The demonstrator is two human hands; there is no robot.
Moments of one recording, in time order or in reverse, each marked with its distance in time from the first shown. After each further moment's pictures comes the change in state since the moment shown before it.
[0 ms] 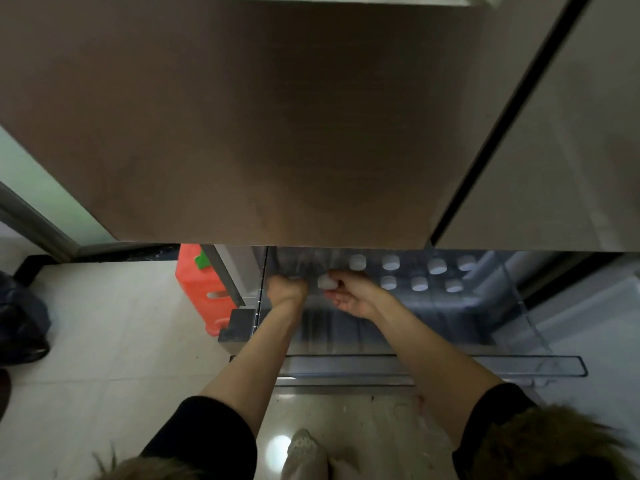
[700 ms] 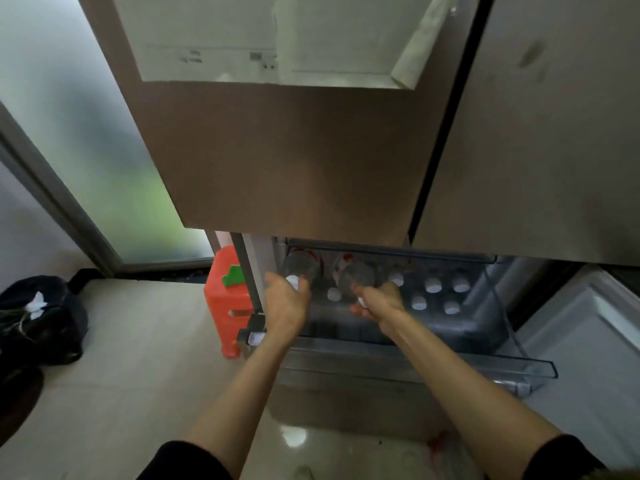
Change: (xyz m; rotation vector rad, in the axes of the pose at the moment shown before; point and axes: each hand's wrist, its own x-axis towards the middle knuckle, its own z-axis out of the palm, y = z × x) left_hand -0.113 0.017 -0.061 0.174 0.210 0.369; right_hand -0.081 0.000 -0.020 -0.228 0.234 -0.268
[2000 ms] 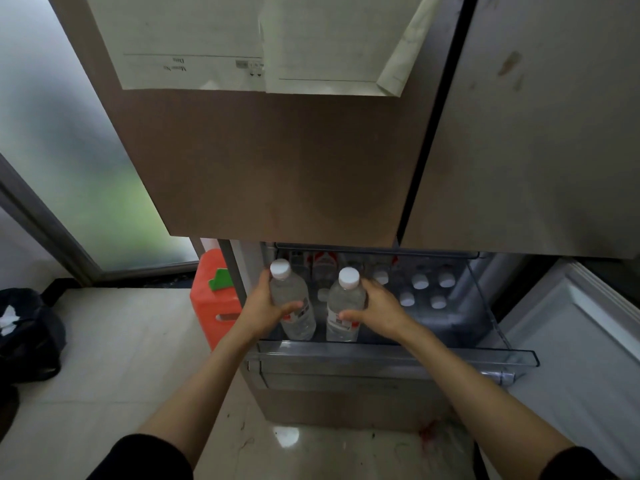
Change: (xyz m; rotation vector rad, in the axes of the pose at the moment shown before) left_hand 0.039 -0.041 -0.016 -0.044 -0.436 0.237; right_hand -0.017 0.005 -0.029 -0.670 -0.204 -0.500
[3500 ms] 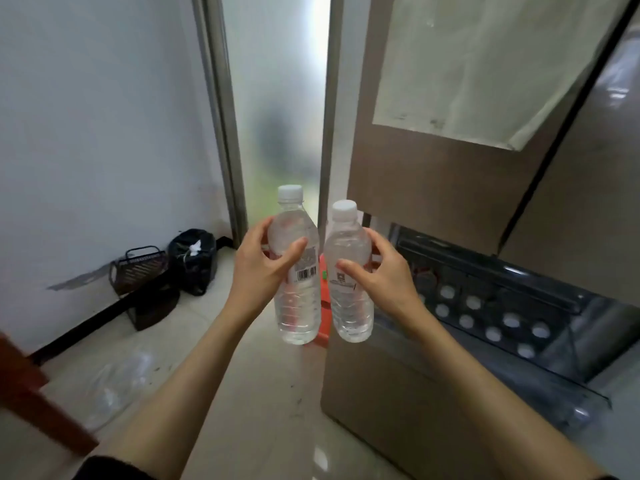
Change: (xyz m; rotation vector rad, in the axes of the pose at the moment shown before) left_hand -0.291 0.066 -0.111 -0.112 0.847 0.250; right_hand -0.178 -0.173 0.047 0.246 0.002 -0.647
